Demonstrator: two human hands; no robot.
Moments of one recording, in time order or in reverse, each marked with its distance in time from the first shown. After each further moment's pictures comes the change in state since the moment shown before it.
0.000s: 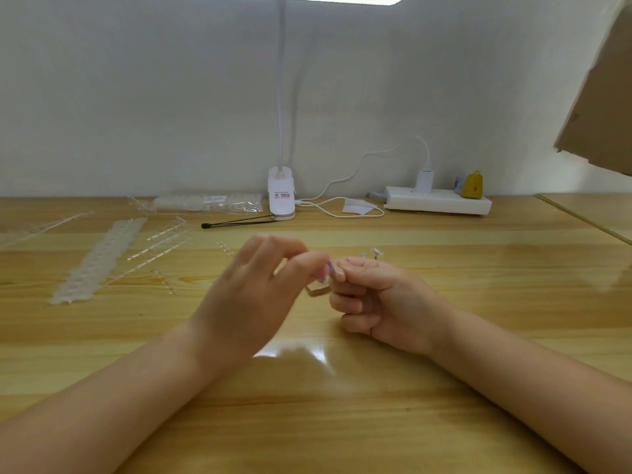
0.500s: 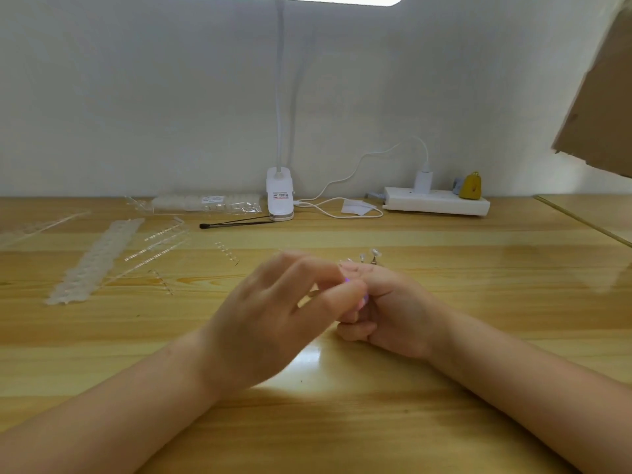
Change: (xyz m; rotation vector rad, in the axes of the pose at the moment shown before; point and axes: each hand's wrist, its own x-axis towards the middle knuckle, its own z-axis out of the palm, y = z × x) left_hand 0.000 0.015 0.001 -0.042 -0.004 0.166; right_hand -0.001 0.002 0.002 -0.036 -0.073 0.001
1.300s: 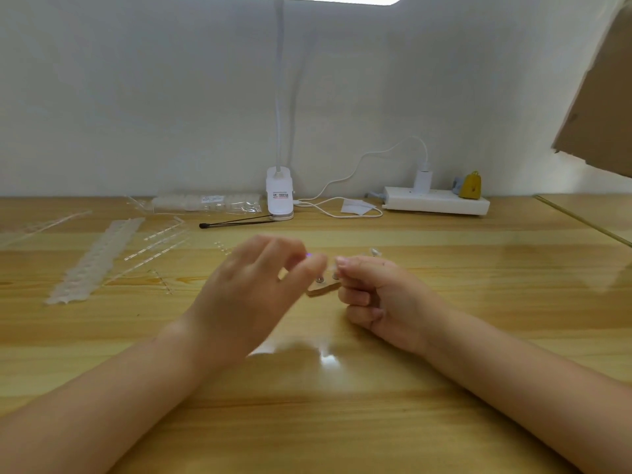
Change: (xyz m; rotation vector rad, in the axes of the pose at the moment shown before) left_hand -0.006 -0.017 -0.003 0.237 -0.167 -0.137; right_hand 0.004 0.000 -0.003 0.016 0.297 -0.041
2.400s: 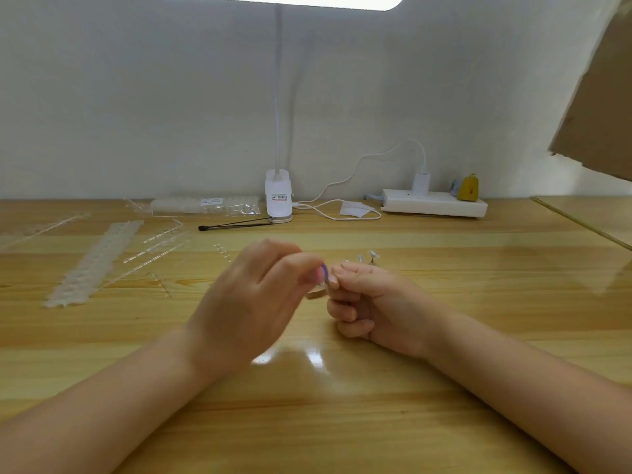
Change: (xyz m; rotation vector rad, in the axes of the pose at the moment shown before) left_hand 0.003 0.006 -0.007 -0.357 0.089 -0.069; right_hand -0.001 0.002 -0.004 -0.037 -0.232 0.038
